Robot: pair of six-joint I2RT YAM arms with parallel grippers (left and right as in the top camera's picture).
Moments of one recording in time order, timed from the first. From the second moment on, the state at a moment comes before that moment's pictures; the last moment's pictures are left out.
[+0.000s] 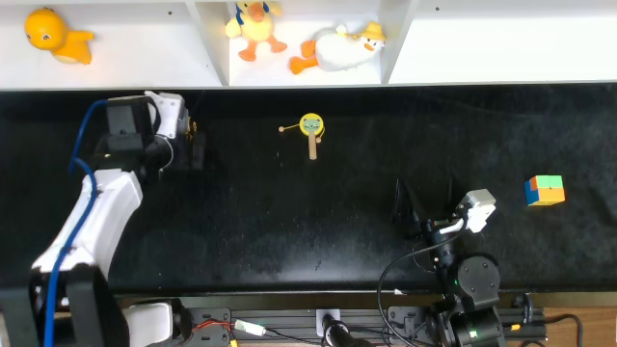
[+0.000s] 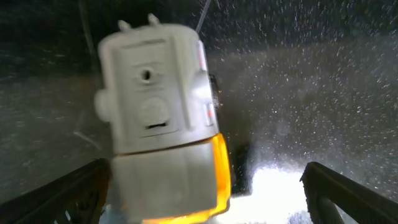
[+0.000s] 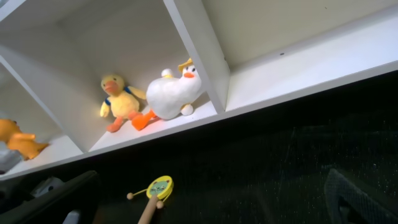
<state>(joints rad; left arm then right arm) 0.07 1.50 0.83 -0.35 0.12 0.15 0.24 0.01 0.02 -0.02 0.00 0.46</state>
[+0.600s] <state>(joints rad) 0.07 1.56 0.83 -0.28 0.04 0.13 0.24 0.01 0.02 -0.02 0.00 0.46</state>
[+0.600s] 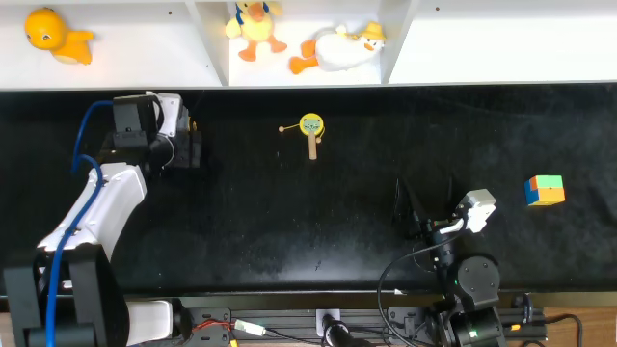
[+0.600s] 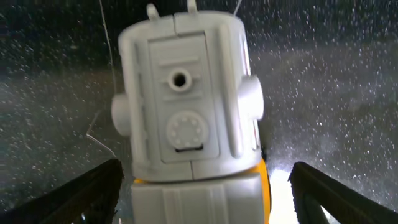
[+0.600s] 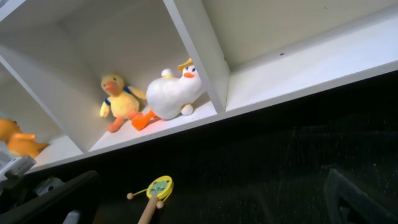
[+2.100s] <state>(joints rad) 0.07 1.45 0.85 -0.40 0.02 0.11 0.24 0.01 0.02 -0.02 0.00 0.46</state>
